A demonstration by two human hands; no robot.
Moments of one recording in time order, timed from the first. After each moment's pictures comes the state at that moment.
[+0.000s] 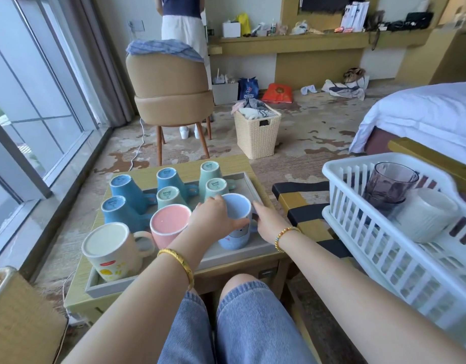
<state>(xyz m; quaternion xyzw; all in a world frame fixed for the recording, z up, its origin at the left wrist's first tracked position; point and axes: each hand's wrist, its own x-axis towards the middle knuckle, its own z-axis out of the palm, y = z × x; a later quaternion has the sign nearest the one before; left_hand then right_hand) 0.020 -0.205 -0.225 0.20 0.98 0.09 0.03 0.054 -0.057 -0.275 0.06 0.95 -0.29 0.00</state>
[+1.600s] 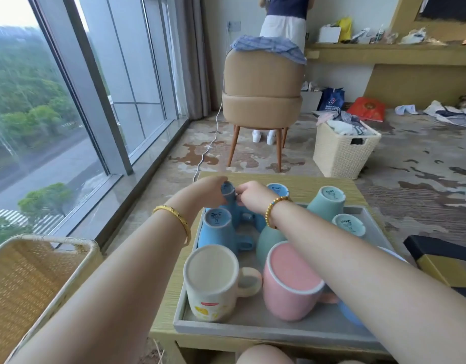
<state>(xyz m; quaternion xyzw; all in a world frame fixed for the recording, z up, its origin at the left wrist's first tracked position) -0.158 -0.400 -0.209 0.11 0.99 0.10 0.09 -0.144 -0.279 -0.223 0.01 0.90 -0.41 0.13</state>
